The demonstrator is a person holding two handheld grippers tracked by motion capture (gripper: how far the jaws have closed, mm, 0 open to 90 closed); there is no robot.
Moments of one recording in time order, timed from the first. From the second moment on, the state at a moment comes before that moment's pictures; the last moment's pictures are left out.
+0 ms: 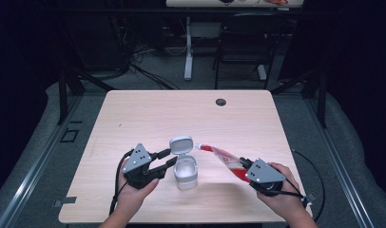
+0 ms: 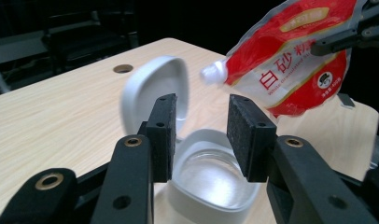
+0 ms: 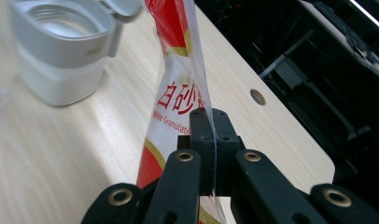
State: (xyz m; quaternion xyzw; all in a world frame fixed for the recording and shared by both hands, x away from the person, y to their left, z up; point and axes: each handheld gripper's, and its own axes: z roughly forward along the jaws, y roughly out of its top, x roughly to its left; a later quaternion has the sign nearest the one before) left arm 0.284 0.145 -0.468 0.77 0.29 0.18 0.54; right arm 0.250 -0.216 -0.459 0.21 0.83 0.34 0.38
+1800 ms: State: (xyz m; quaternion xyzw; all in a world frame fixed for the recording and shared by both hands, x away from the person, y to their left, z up) left arm 0.306 0.164 -0.481 0.78 0.31 0.17 0.52; right arm 0.235 -0.289 -0.531 0.39 0.74 0.44 0.31
